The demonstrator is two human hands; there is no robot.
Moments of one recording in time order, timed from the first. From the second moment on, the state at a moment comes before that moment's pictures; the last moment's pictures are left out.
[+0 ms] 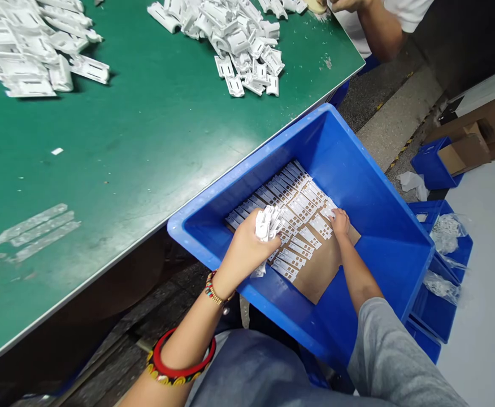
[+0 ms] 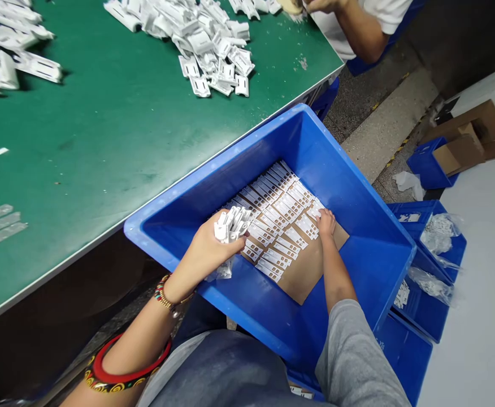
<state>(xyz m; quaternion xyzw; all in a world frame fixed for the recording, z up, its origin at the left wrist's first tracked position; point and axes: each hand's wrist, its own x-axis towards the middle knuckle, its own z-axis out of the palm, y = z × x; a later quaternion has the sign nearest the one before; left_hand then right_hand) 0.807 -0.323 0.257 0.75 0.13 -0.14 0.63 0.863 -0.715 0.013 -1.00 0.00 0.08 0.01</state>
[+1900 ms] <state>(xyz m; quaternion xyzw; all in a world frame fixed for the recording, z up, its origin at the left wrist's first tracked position) 0.807 -0.323 0.262 0.76 0.12 -0.13 0.62 0.755 -0.631 0.015 -0.99 -0.07 0.07 0.12</state>
